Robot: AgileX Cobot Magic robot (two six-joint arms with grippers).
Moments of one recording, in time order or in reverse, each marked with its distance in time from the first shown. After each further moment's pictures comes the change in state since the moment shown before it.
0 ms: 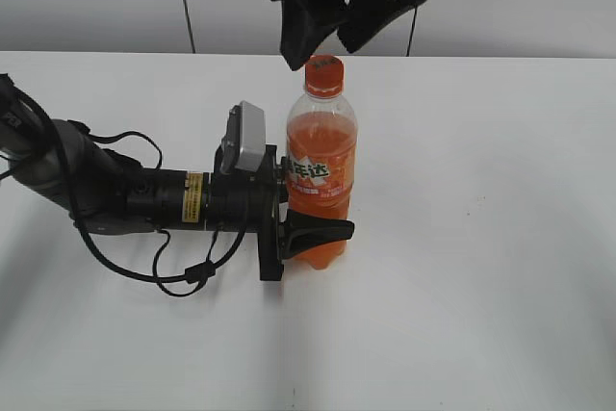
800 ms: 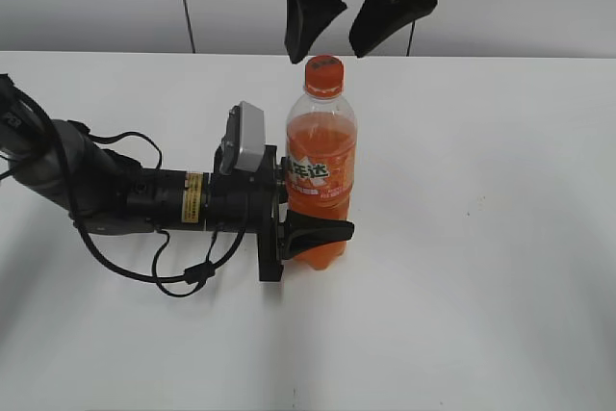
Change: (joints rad) left arm 0.000 0.000 0.000 0.002 -0.007 0.000; right arm 0.000 0.003 0.000 -0.026 0.000 0.275
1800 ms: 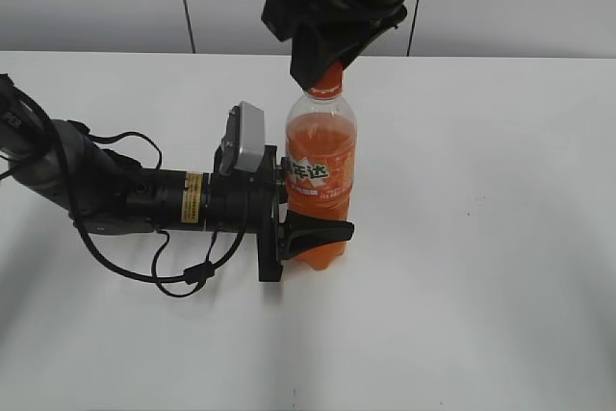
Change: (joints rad) left arm 0.001 0.000 0.000 0.002 0.000 0.000; right arm 0.000 0.043 0.002 0.004 0.000 -0.341
